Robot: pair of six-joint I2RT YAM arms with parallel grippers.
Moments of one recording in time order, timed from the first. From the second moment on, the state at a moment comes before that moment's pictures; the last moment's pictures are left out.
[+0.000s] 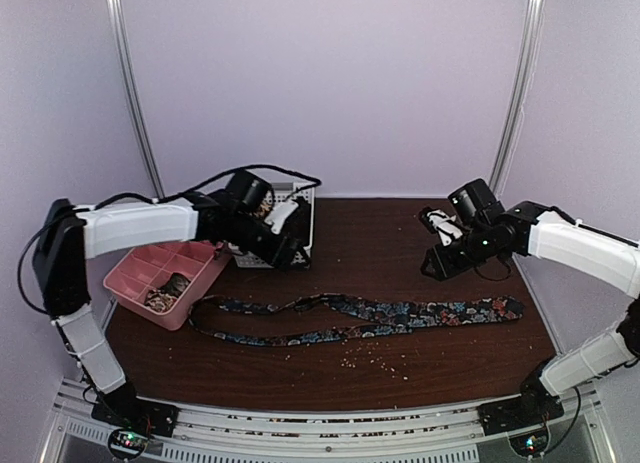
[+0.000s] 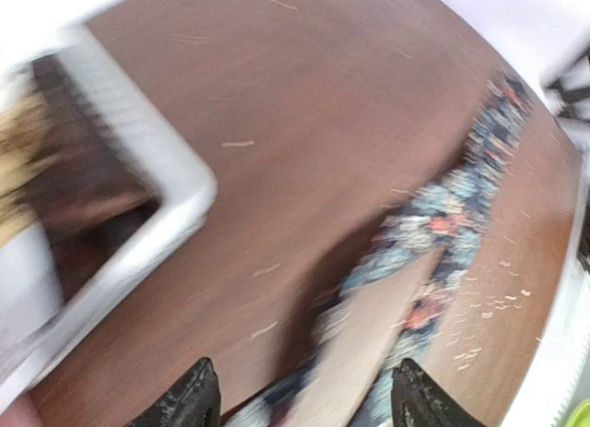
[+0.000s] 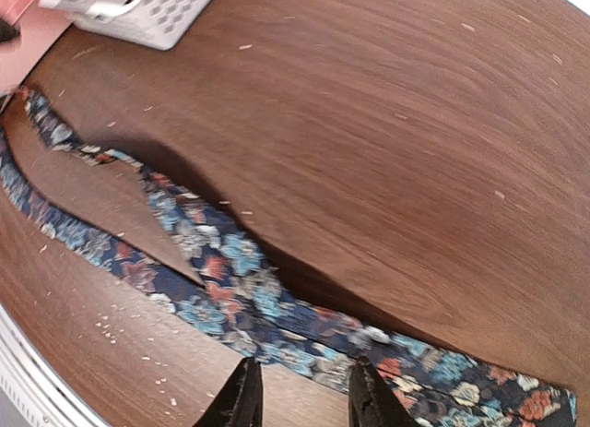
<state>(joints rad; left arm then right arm) -0.72 1.78 1.35 -0.41 0.33 -0.05 0.53 1.32 1.04 -0.67 -0.08 0.11</state>
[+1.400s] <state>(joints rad) -0.49 1.57 0.92 -0.67 -0.01 -0.11 1.02 1.87 1.47 -0.58 0.03 -0.03</state>
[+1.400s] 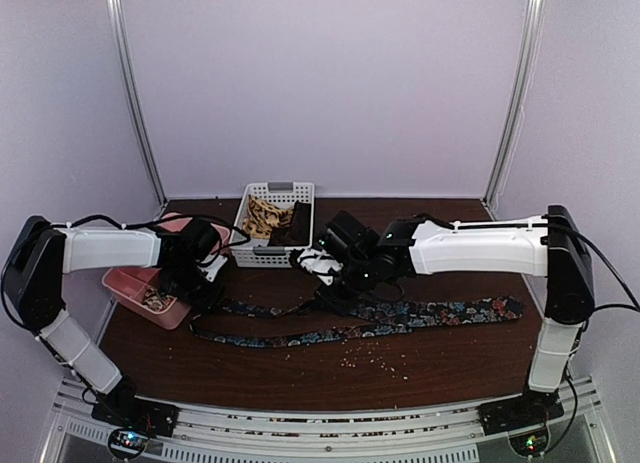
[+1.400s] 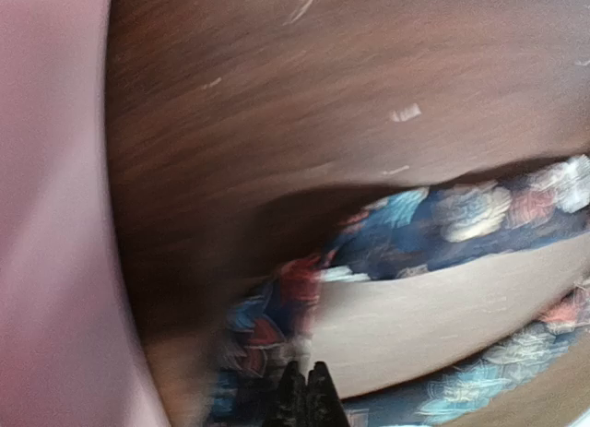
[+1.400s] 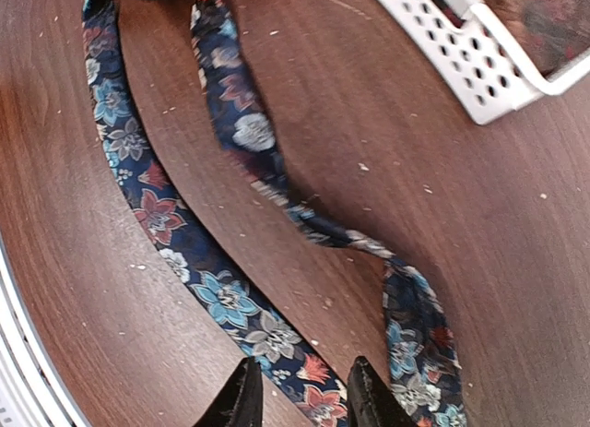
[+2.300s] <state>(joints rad) -0.59 1.36 0.84 -0.60 0.07 -0.07 0.95 1.66 1.28 -0.41 -0.05 0.03</state>
